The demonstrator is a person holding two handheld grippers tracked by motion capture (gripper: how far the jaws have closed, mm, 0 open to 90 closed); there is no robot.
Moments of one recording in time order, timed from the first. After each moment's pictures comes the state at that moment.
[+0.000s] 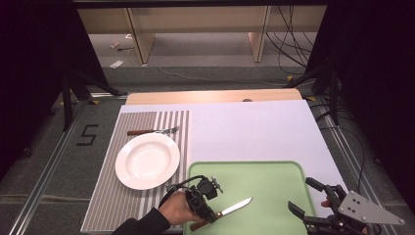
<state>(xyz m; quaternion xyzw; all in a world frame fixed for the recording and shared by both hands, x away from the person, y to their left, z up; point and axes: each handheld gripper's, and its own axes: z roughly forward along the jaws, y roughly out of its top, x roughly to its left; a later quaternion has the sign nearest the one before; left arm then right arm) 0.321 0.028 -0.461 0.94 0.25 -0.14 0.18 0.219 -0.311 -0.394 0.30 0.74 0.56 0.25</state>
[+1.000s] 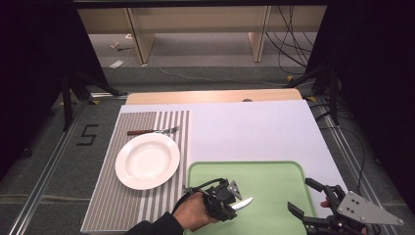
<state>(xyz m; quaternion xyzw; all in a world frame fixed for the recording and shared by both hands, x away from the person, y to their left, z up) 0.304 -0.015 -0.453 0.95 0.15 -0.07 0.26 0.218 -0.310 -0.394 0.29 0.74 0.55 0.25</state>
